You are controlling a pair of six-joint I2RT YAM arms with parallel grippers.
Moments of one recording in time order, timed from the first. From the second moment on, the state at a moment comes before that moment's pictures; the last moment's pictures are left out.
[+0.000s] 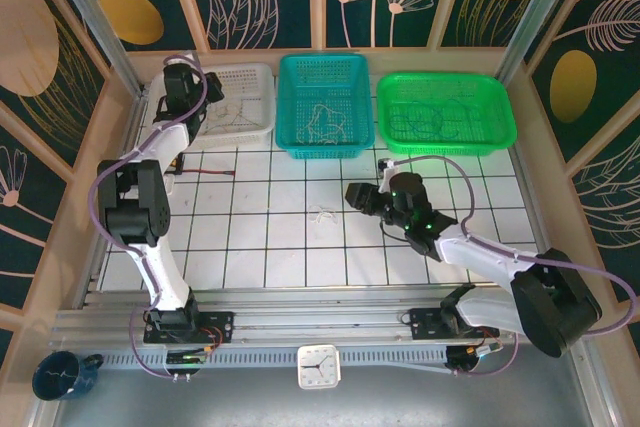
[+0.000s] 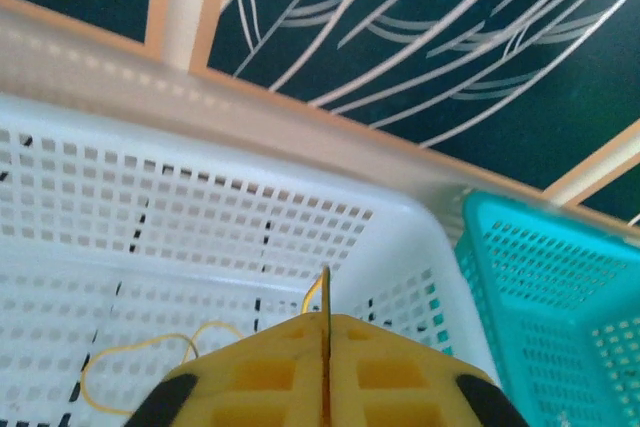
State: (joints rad) left arm -0.02 1.92 1.42 0.16 0.13 -0.43; right arm 0.64 1.19 0.48 0.28 -0.16 0.74
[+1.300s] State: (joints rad) left arm -0.20 1.33 0.76 0.39 0.49 -0.75; right arm 0.73 1.59 0.60 0.23 -0.23 0.54
